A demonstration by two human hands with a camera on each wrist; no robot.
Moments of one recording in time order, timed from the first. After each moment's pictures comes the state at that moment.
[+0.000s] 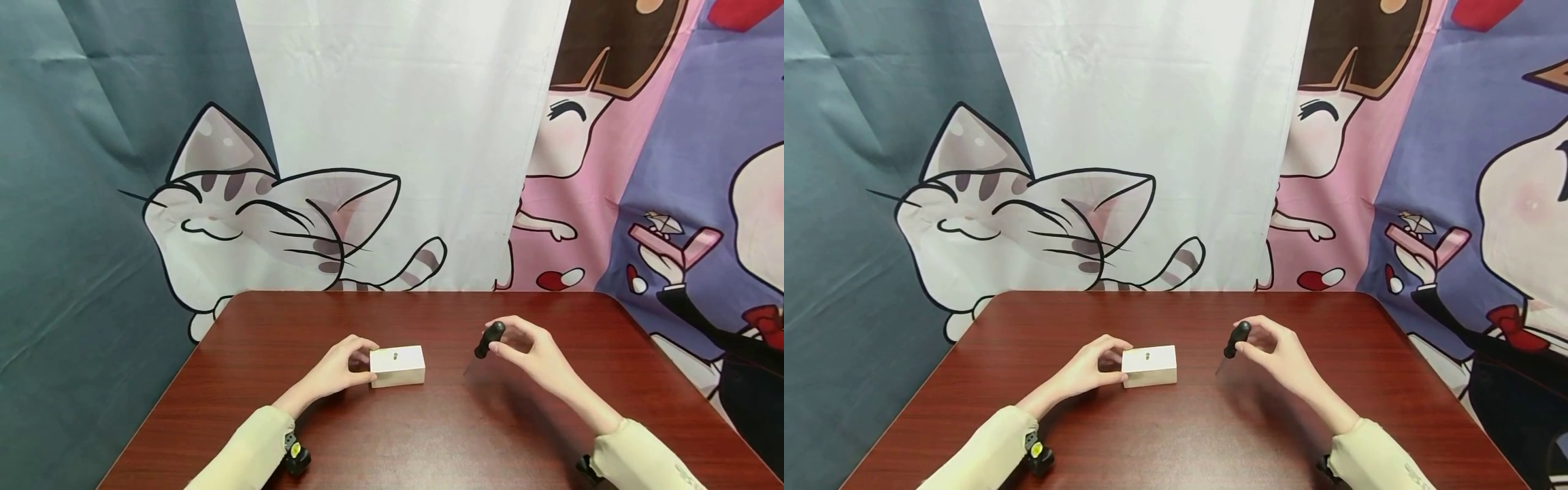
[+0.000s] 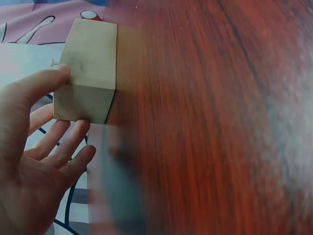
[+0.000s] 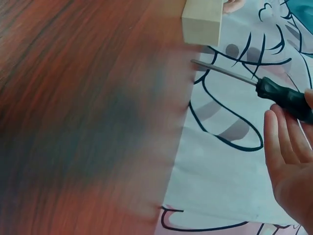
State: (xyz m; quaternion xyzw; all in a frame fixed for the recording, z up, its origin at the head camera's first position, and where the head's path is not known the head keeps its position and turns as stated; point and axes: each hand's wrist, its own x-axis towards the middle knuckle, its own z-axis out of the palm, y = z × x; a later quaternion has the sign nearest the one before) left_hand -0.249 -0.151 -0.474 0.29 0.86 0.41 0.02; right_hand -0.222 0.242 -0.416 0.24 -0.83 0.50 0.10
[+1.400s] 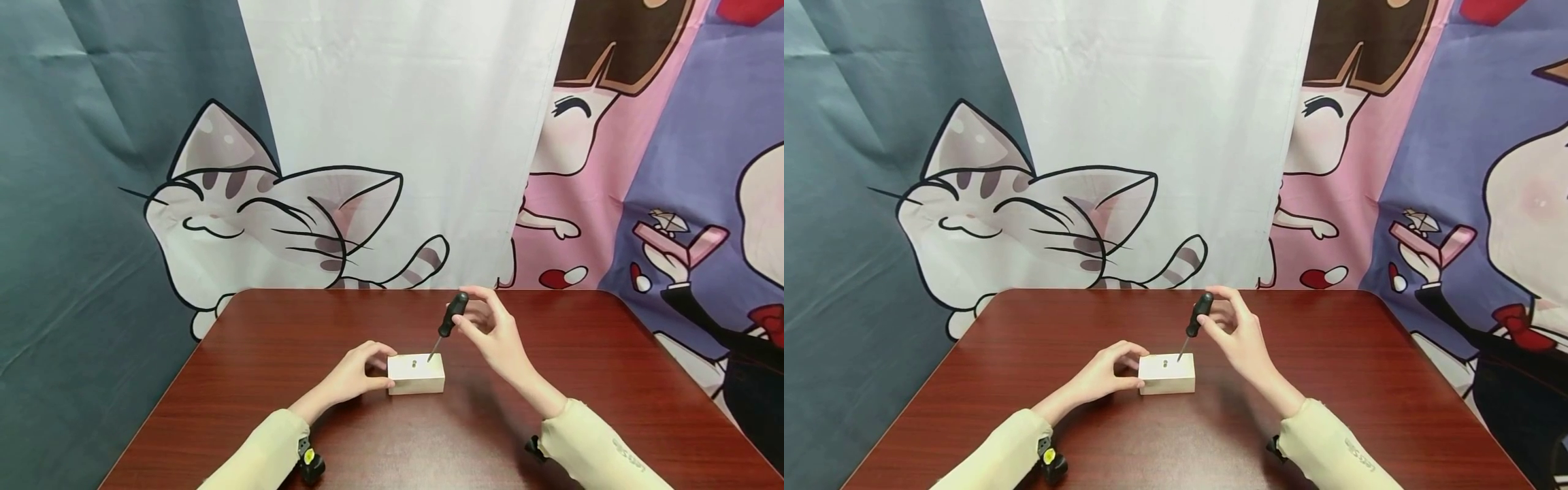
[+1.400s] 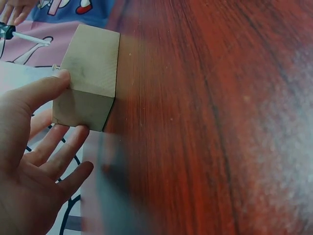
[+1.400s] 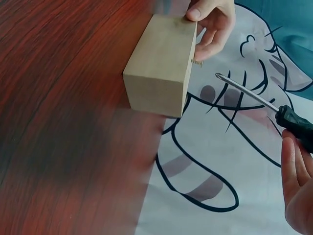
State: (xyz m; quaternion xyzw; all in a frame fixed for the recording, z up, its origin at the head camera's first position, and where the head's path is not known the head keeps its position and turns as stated) left_hand -0.239 -0.125 -0.475 0.30 0.85 0.43 0.03; right_hand -0.235 0.166 -0.399 0.27 -0.74 0.59 0.18
